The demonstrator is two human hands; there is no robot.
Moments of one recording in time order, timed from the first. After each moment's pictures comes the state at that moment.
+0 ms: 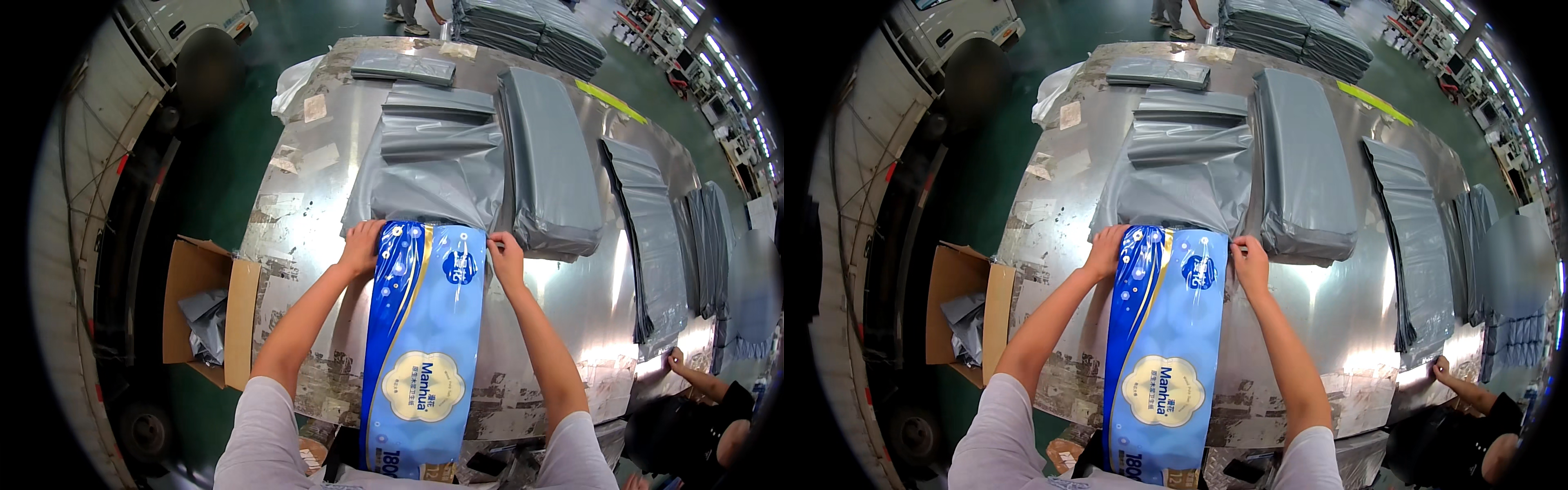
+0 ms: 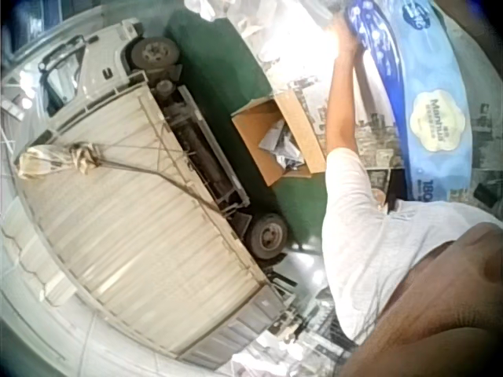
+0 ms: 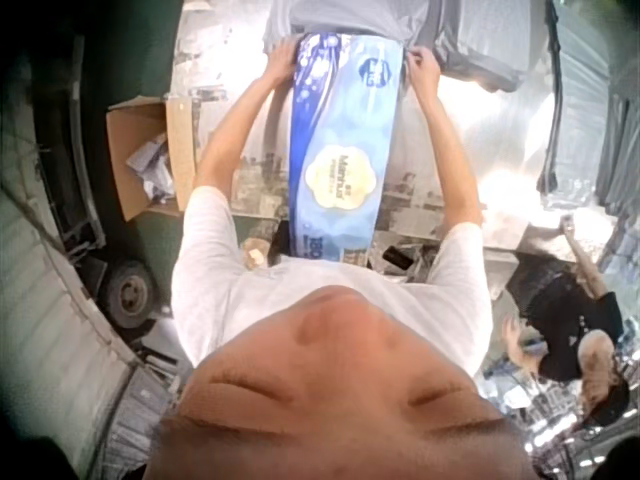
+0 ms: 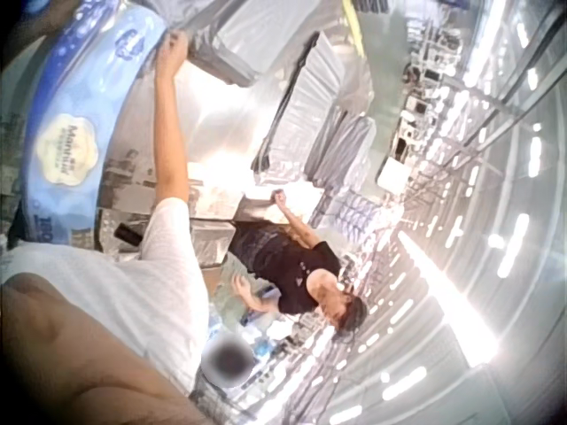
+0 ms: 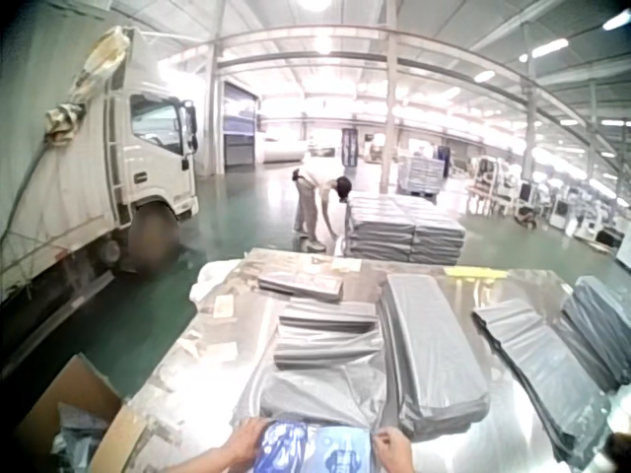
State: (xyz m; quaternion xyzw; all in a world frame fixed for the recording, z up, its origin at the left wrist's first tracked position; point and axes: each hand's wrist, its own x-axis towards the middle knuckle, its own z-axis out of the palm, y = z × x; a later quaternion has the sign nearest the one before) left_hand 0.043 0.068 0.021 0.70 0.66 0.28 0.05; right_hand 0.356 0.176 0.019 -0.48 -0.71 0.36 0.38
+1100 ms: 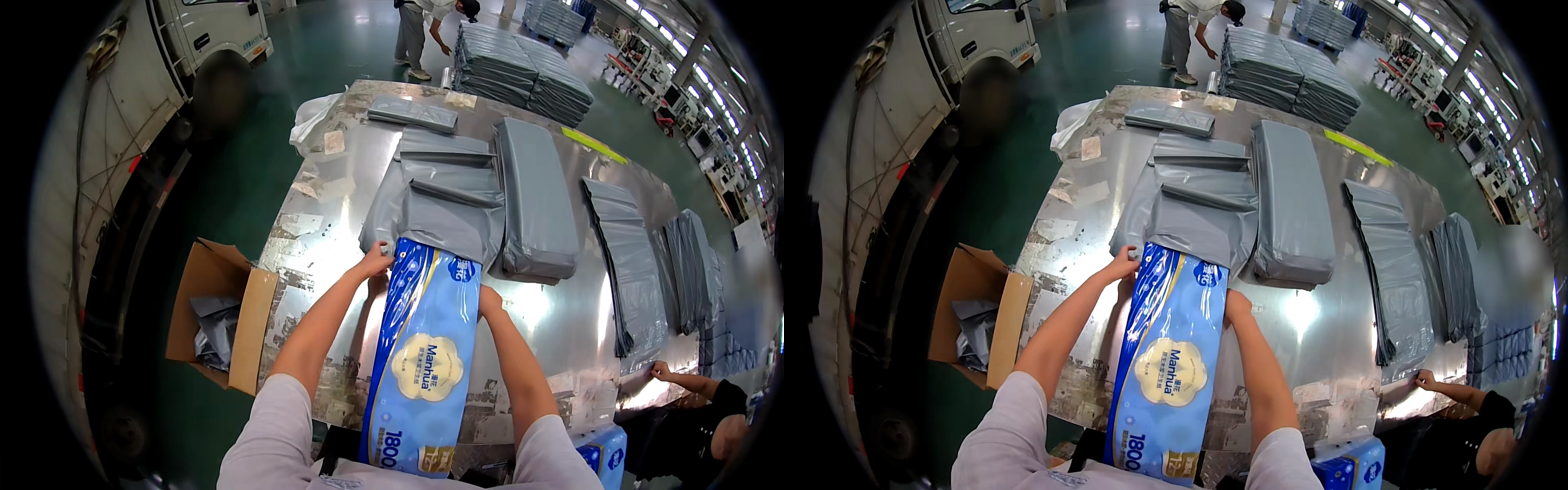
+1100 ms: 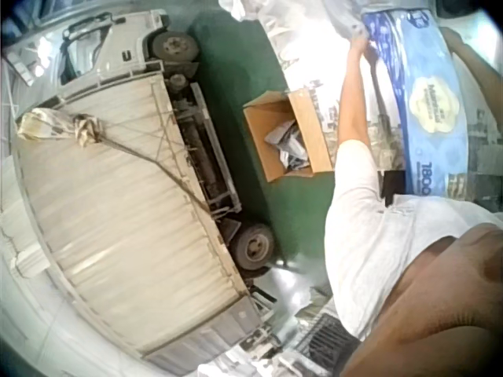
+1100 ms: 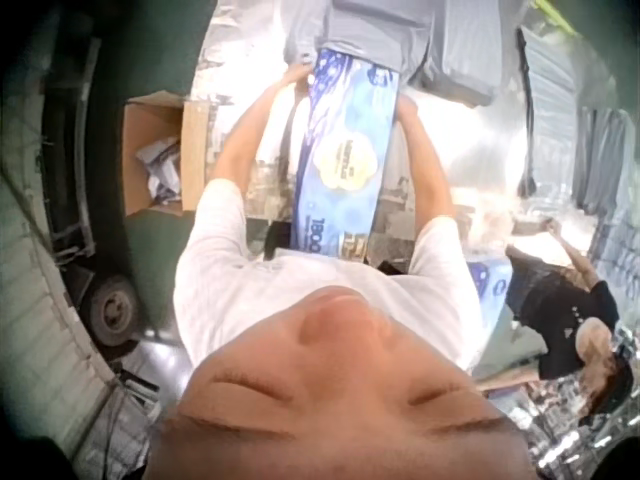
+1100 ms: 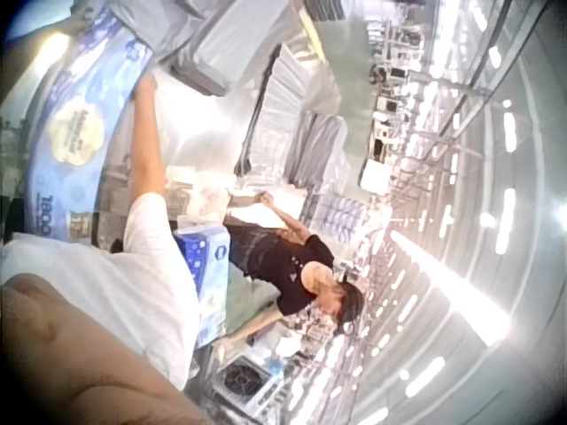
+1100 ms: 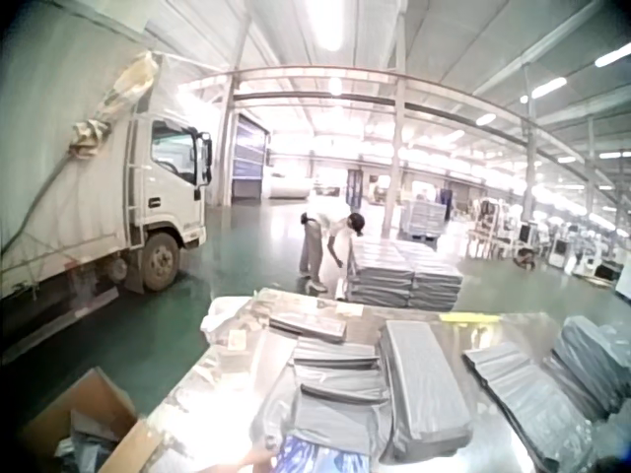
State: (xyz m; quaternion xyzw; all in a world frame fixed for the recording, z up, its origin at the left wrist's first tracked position) left_hand 0.022 0.073 0.007 0.43 0.74 0.31 0.41; right_hand 0.352 0.137 0.010 -0.56 -0.79 0.25 -0.03
